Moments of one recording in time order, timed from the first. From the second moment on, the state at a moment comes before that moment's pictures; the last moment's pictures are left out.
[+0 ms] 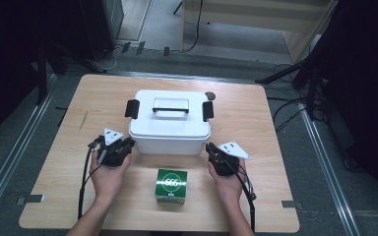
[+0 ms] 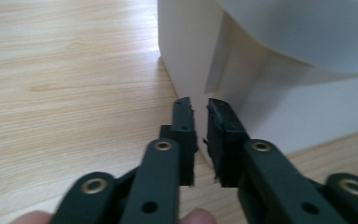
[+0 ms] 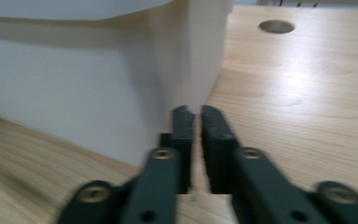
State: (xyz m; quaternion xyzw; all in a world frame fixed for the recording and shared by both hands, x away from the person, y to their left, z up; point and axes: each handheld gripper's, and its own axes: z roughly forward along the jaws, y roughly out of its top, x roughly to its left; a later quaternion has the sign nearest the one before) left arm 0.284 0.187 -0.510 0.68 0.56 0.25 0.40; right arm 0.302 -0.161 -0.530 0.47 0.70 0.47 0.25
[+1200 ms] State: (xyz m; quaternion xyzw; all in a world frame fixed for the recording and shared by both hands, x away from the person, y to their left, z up) left arm 0.221 0.282 -0.552 0.65 0.60 0.32 0.34; right arm 0.287 -0.234 -0.476 0.39 0.80 0.39 0.24
